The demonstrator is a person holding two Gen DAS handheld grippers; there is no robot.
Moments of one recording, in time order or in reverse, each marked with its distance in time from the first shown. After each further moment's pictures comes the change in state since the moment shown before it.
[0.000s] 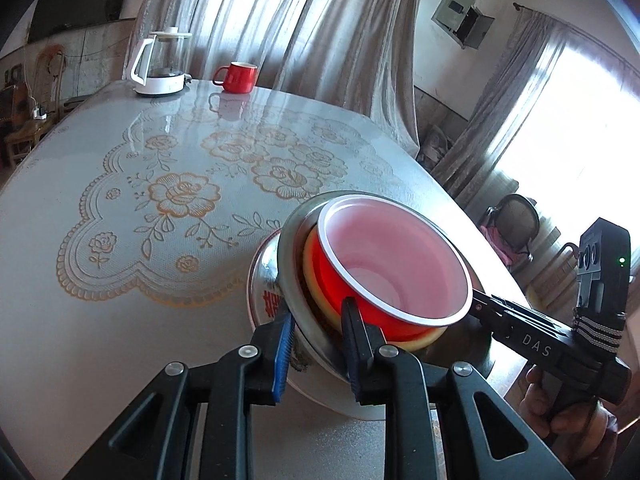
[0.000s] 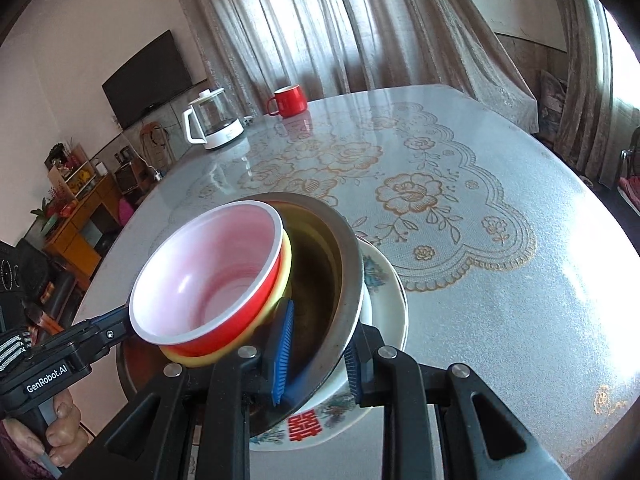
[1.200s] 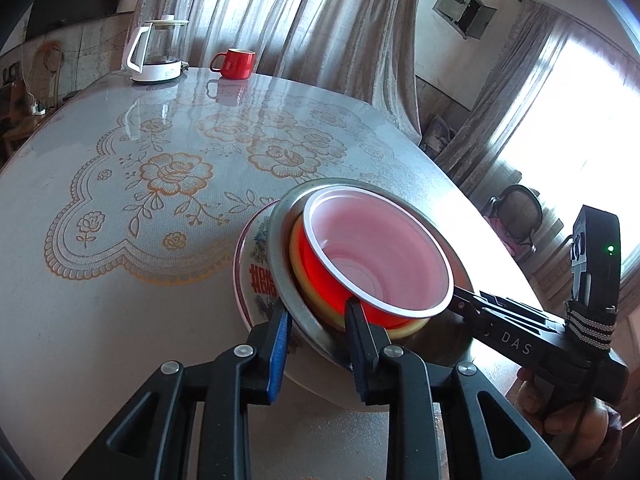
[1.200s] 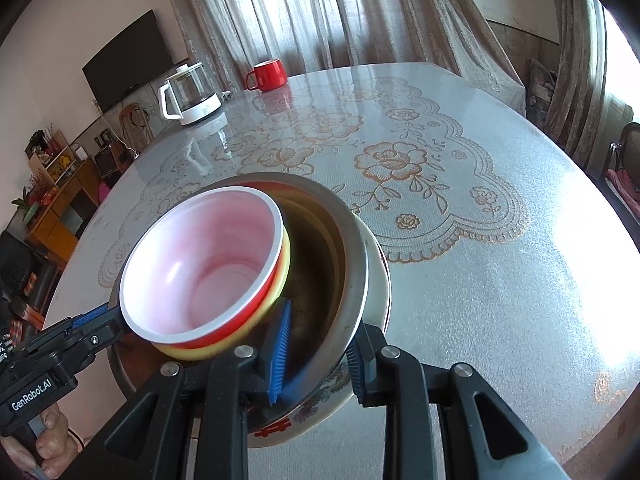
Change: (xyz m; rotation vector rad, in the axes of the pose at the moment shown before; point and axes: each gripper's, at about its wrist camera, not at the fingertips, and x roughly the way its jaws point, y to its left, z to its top) left arm 0.012 -0.005 -0.014 0.001 0.029 0.004; right arm 0.021 -0.009 -0.010 0.002 0.078 -0.072
